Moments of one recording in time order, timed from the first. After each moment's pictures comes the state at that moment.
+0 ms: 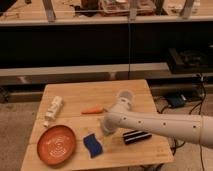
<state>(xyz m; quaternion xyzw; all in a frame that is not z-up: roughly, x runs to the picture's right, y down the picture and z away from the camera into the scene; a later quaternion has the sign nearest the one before) -0.019 0.230 0.781 -0.27 -0.18 -0.04 0.94</state>
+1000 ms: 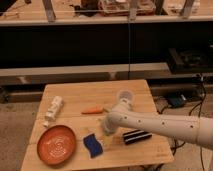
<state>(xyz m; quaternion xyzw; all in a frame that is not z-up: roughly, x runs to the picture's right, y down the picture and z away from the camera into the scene) -0.017 0.237 0.800 -0.28 -0.19 -0.03 0.94</state>
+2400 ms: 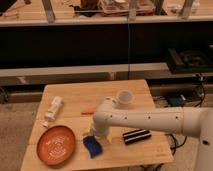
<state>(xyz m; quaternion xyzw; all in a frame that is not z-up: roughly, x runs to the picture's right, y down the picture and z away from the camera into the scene) -0.051 0.256 0.770 -0.22 -0.30 -0.53 0.77</state>
